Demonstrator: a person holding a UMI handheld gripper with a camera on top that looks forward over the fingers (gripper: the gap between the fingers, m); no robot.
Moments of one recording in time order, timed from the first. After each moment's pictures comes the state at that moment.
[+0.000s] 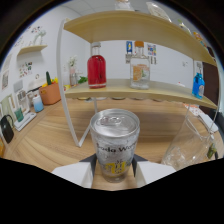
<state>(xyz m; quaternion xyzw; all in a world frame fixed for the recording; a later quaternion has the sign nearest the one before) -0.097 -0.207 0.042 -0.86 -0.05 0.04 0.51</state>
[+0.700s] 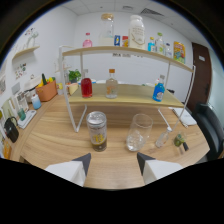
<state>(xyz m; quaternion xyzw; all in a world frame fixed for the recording) -0.042 -0.335 0.127 -0.89 0.00 -0.02 0.46</state>
